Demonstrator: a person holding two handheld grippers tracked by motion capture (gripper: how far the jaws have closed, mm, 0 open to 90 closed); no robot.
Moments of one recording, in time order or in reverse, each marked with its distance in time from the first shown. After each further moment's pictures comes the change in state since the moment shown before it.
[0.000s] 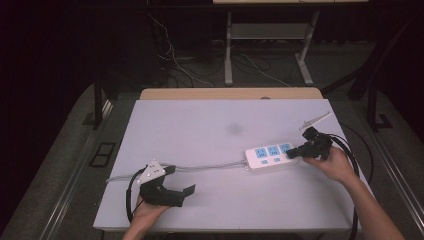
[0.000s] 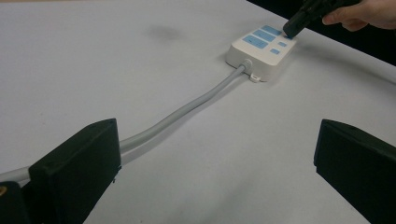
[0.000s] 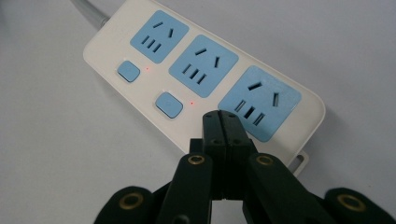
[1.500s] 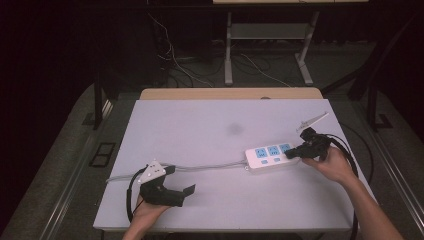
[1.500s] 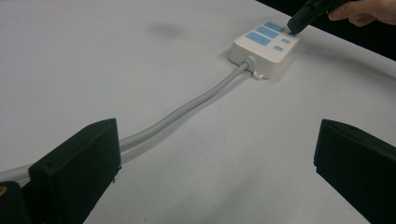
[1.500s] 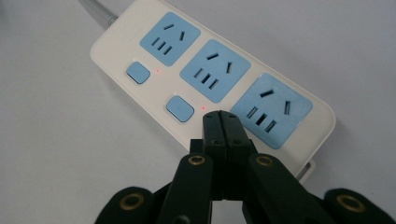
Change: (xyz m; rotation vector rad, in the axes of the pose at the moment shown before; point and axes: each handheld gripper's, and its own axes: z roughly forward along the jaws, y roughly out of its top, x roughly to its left) left arm 0.001 -0.001 0.002 0.011 0.007 0.001; right arm 0.011 0.007 0.000 0.019 -0.024 -0.034
